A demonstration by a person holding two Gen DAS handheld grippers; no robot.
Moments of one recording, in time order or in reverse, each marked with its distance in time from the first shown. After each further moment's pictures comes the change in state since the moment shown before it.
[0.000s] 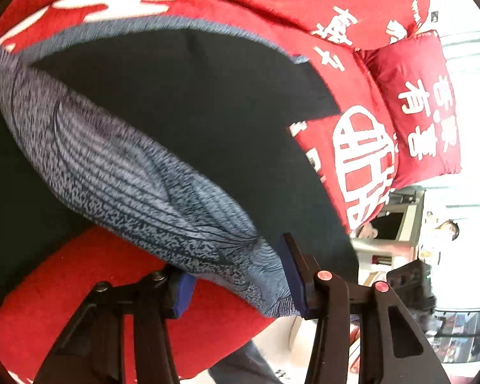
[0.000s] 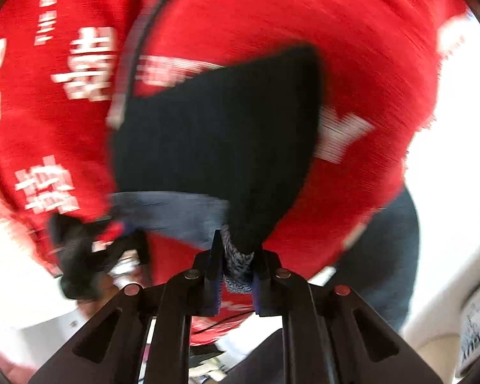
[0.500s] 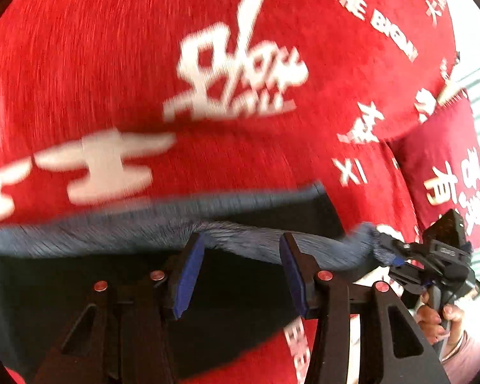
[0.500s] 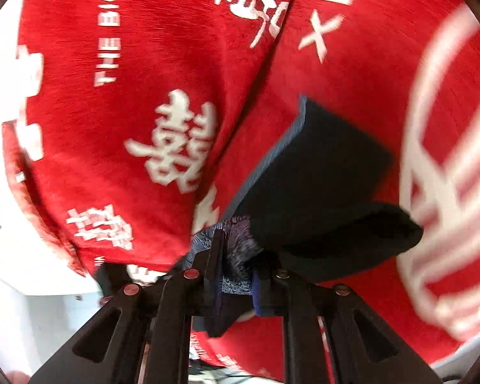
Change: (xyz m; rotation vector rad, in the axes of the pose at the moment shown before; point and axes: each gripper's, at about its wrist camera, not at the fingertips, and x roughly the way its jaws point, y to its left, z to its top) left arm -0.023 -0.039 0.169 -0.053 -0.269 0.187; right arm -0.015 0.159 0.259 -0.220 0.013 0.046
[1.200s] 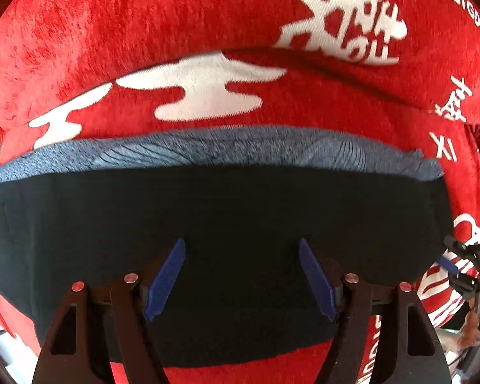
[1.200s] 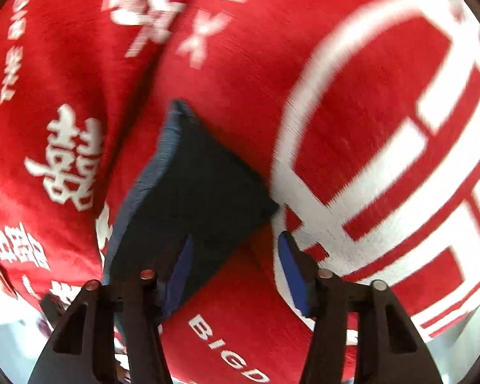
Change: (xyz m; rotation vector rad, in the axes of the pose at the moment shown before) left arm 0.026 0.053 -0.068 -0.090 0.116 0.350; right arm 0.005 -0.064 0.004 0.101 -0.023 -0.341
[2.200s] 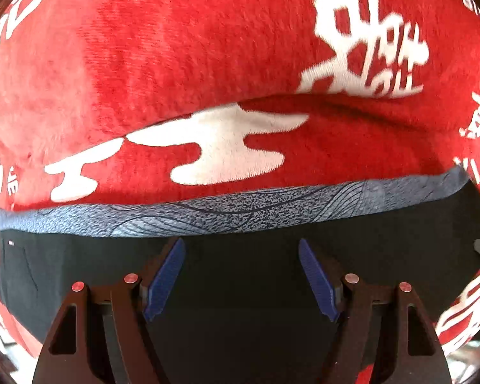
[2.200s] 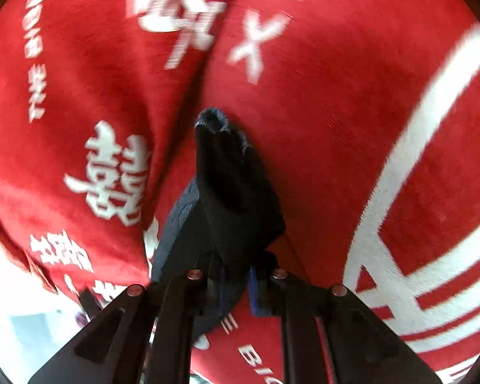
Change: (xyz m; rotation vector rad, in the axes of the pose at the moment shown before) left arm 0.021 0.000 0.054 0.033 -0.087 0.133; right arm 0.028 0.016 0.038 -0.093 0.016 0.246
